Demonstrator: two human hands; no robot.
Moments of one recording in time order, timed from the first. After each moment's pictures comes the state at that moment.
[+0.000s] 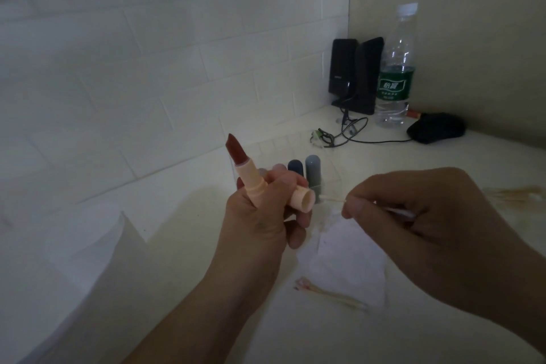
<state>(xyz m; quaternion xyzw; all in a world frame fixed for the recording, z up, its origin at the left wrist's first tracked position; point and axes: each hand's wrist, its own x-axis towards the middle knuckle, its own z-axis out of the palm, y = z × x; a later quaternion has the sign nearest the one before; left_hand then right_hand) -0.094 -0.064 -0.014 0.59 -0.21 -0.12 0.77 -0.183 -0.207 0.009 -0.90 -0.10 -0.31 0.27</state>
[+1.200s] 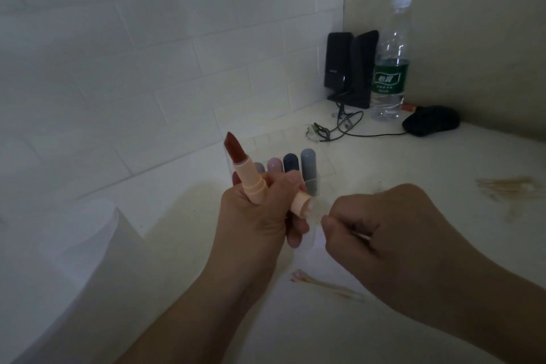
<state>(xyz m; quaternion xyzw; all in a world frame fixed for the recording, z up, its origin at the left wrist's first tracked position) -0.097 -0.064 -0.015 0.63 -0.23 -0.09 0.74 -0.181 -0.191 -0.007 -0.93 -0.11 -0.30 0.20</state>
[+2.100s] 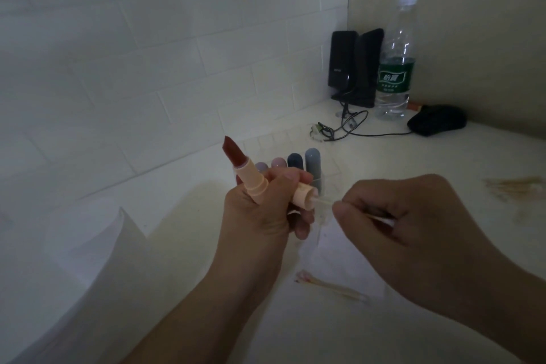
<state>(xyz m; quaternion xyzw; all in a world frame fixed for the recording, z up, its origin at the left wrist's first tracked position) -0.092 -0.067 -0.019 0.58 -0.24 -0.09 0.77 -0.181 -0.197 -0.005 -0.90 -0.08 -0.32 0.27</state>
